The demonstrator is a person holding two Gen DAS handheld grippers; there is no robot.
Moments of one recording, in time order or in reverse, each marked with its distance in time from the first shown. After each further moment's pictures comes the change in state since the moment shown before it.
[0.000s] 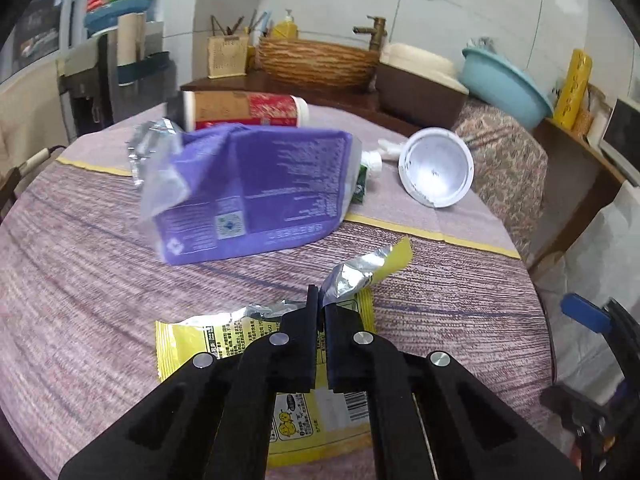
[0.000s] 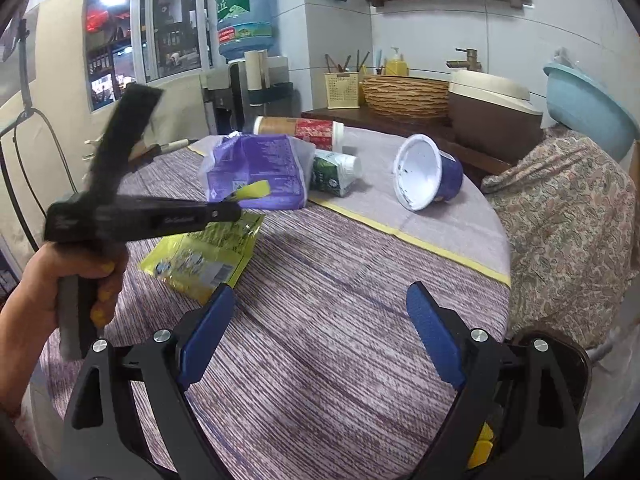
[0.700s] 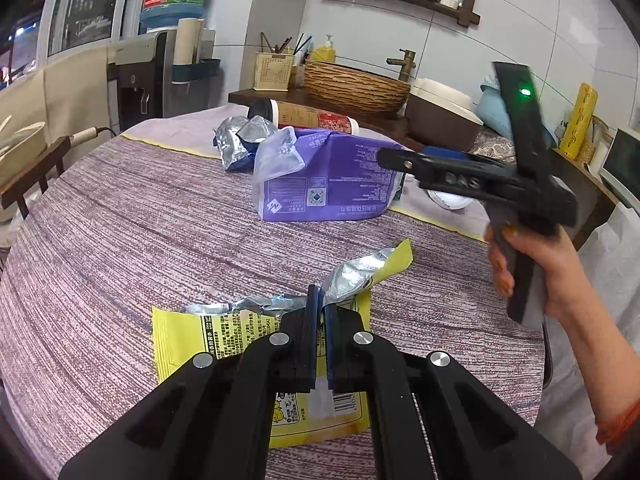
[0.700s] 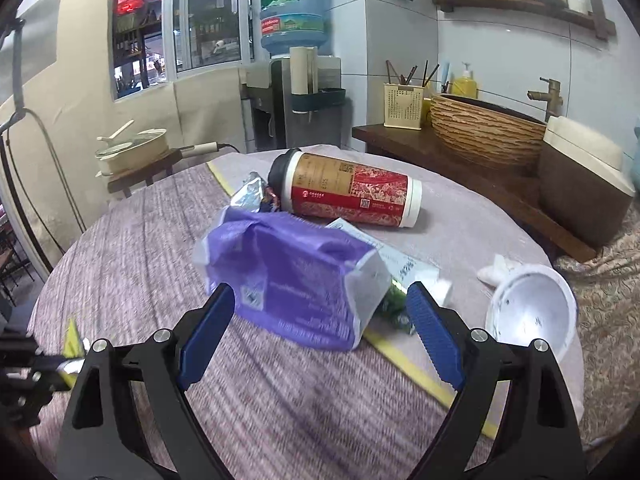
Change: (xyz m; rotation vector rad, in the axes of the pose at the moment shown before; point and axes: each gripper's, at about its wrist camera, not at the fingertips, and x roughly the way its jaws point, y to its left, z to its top) left arm -0.065 0.042 -0.041 -0.086 -0.067 0.040; right arm 0.140 0.030 0.118 -0.126 0.014 0.127
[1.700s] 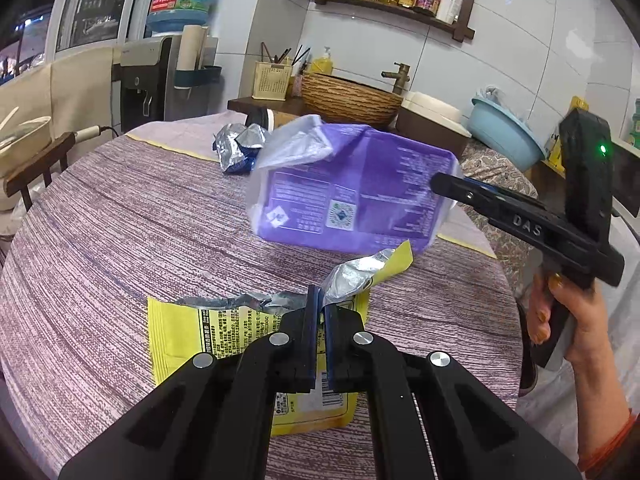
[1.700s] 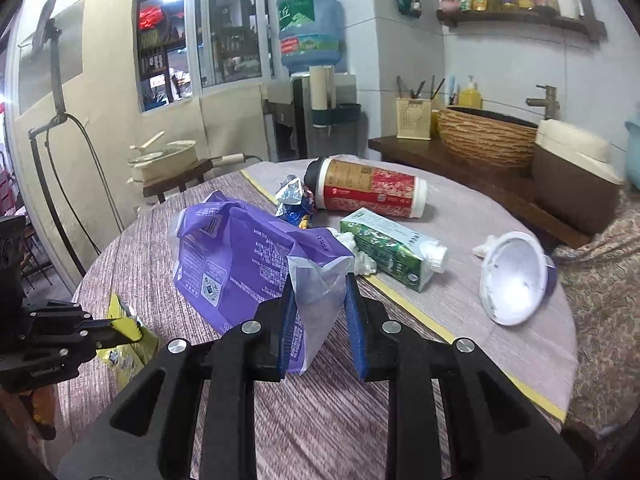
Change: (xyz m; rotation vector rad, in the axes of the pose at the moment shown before) left arm -0.033 -0.013 -0.016 -0.031 -0.053 -0.029; right arm -0.088 0.017 -0.035 0.008 -0.065 0.050
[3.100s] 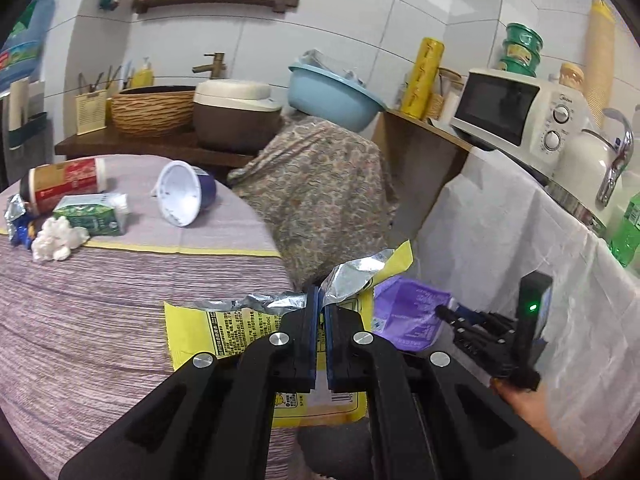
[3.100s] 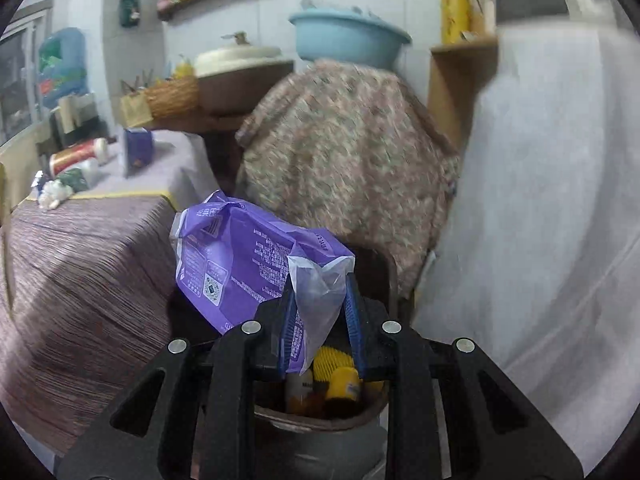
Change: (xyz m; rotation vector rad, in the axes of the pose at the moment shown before) left arm 0.031 -0.225 -0.005 0.273 0.048 -0.423; right arm -0.231 -0.169 -0.233 0.480 0.058 -0.738
